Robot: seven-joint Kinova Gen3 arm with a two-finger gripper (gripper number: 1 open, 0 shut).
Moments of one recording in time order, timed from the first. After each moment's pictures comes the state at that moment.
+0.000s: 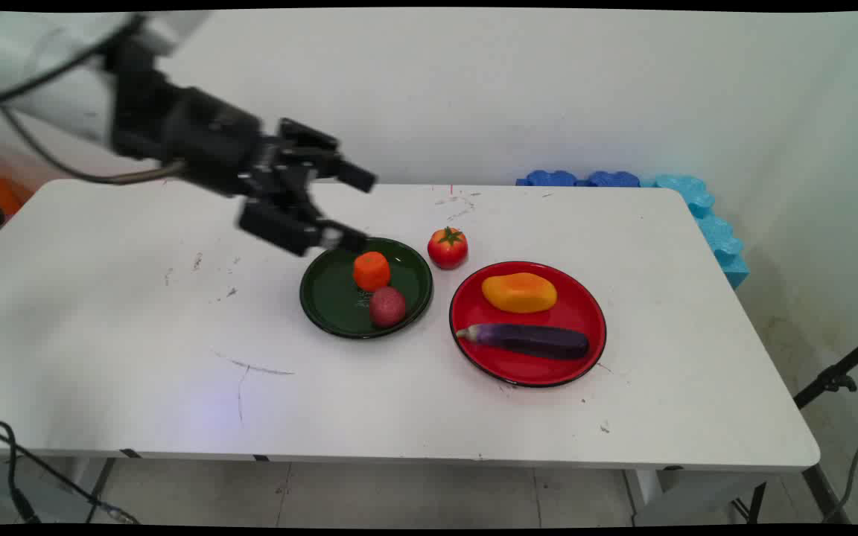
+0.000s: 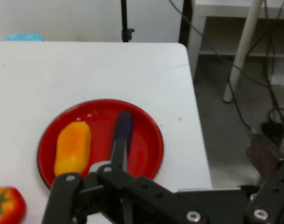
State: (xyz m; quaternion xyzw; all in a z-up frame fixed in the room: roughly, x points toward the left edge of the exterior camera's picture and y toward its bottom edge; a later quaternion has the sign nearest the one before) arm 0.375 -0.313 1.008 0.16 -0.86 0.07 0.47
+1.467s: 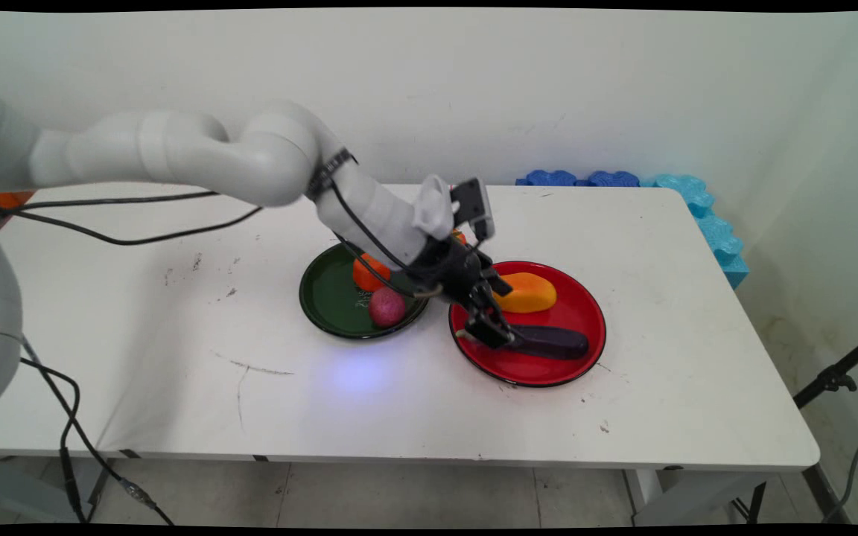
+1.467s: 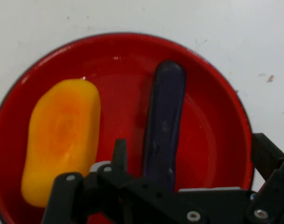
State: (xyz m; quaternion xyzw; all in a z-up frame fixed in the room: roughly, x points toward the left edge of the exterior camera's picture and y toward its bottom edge) arm 0.195 -0.428 0.822 0.19 -0.91 0.06 0.36
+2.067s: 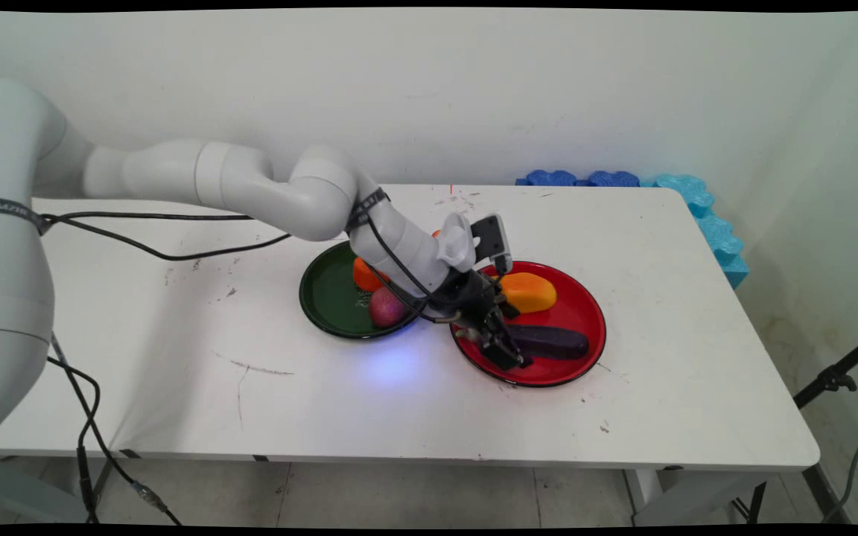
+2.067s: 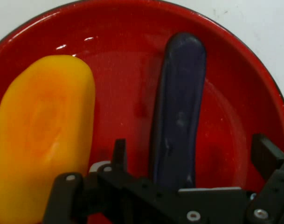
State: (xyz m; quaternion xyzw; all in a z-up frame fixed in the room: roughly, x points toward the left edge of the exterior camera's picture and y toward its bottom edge) arm 0.173 -0.444 0.768 0.20 -0.92 0.05 0.35
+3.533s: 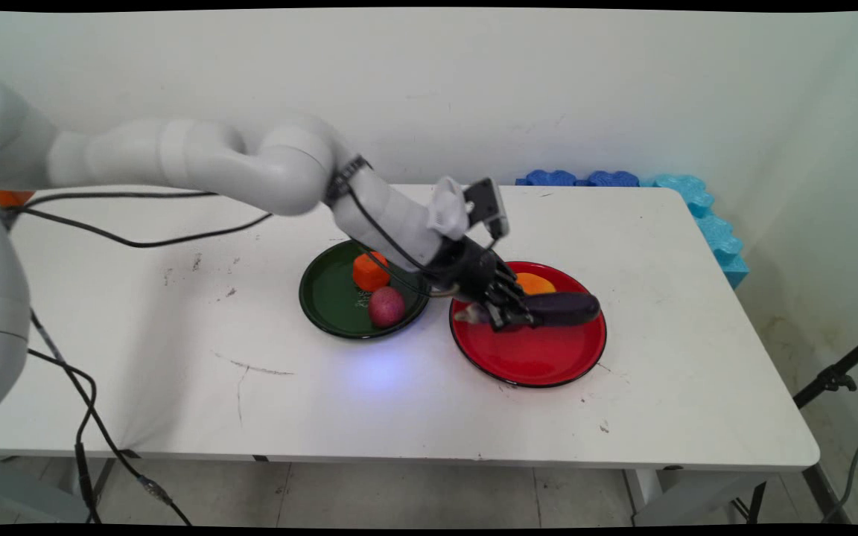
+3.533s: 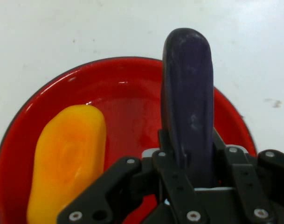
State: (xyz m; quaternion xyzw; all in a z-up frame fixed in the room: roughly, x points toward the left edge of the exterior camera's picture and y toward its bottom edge) arm 0.185 -0.433 0.821 0.20 -0.90 0.07 0.38
